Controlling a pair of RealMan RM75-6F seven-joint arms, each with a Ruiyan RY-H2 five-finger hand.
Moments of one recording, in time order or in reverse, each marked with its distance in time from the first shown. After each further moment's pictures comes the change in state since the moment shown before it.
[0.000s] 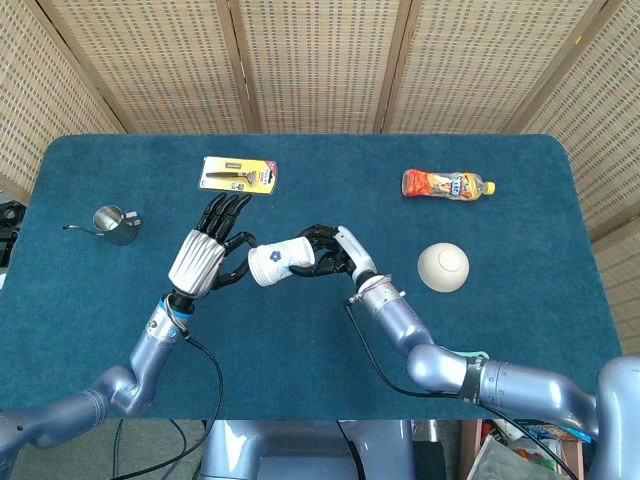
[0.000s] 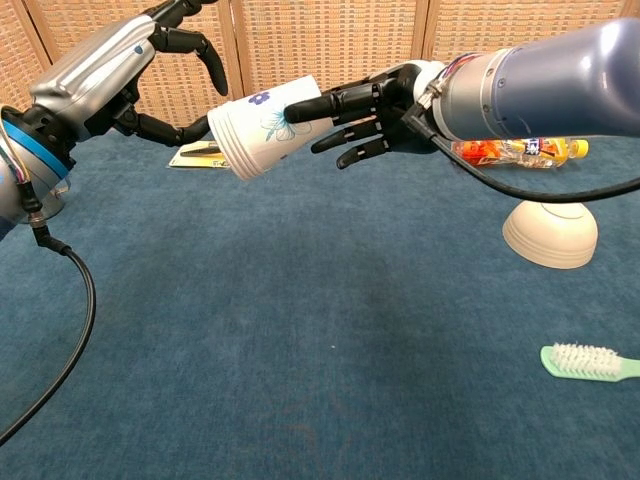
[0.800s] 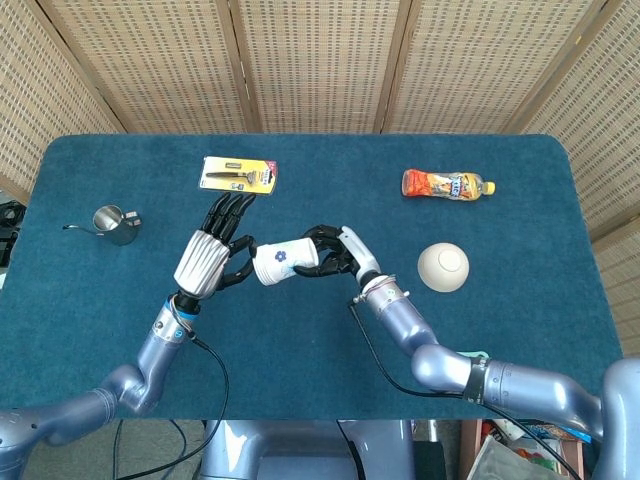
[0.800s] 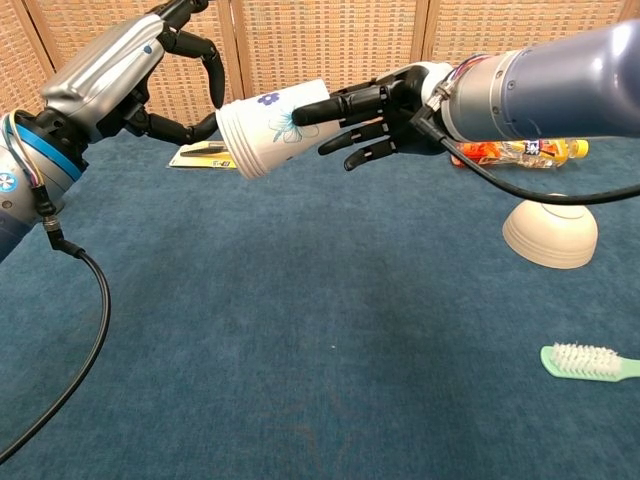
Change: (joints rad) left arm -0.021 -0.041 0.005 0.043 -0.010 0.026 -0.011; right arm -0.011 0.011 -0.006 -0.001 -0.010 -0.011 0.002
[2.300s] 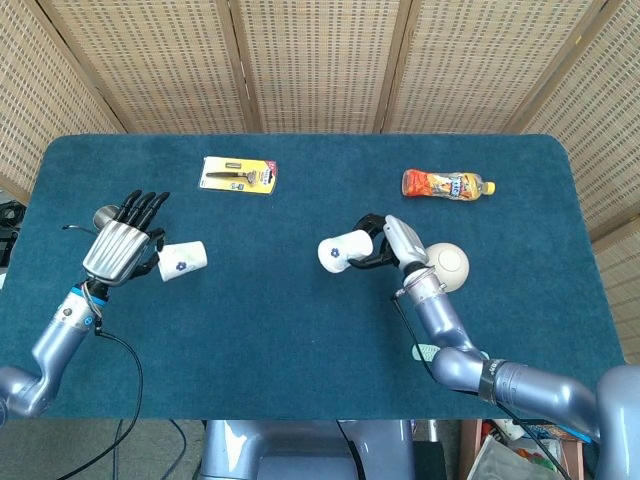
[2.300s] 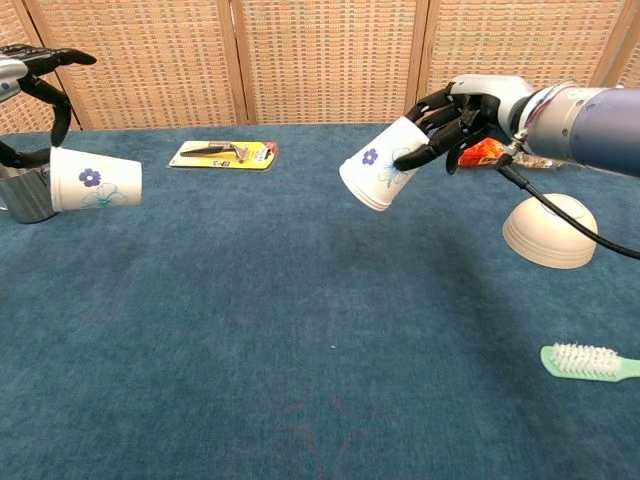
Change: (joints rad) left arm 0.103 0.424 0.131 -0.098 -0.078 -0.265 0.093; right arm -0.064 -0.024 -0.175 0.212 -0.307 0.147 -0.190
